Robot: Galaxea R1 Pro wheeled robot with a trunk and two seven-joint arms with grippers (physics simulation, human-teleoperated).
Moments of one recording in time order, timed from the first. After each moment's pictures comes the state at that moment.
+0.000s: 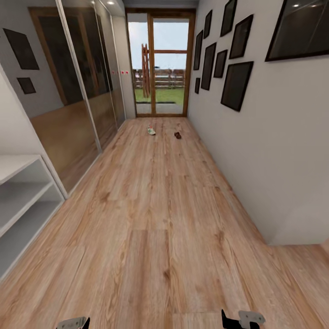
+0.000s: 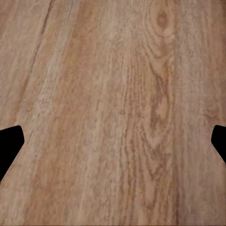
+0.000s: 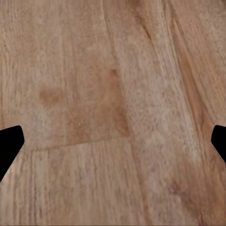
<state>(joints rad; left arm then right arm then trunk) -0.21 0.14 0.09 -0.36 0.14 -0.42 -0.10 -0.39 -0.05 0.28 -0.06 -0.39 -0.56 -0.05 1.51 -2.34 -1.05</state>
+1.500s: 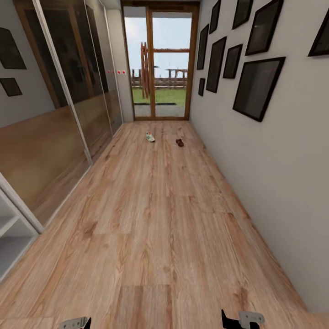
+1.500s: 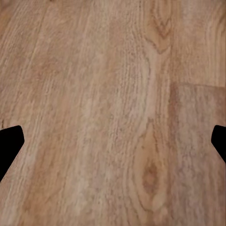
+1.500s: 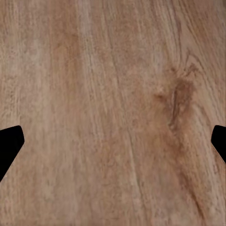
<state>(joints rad) -0.21 0.14 0.09 -0.36 0.14 -0.42 -0.10 -0.39 -0.05 0.28 -0.06 -0.39 -0.56 -0.05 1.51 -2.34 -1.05</state>
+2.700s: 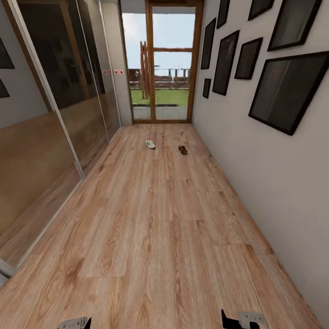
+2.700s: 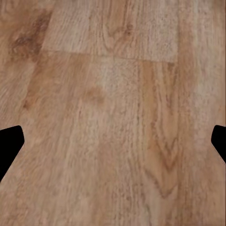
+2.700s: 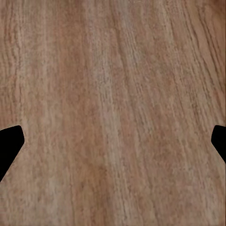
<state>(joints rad) -0.20 0.14 0.09 -0.36 0.14 -0.42 -0.10 -0.39 -0.05 0.28 -0.06 -0.38 -0.55 -0.05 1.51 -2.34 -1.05</state>
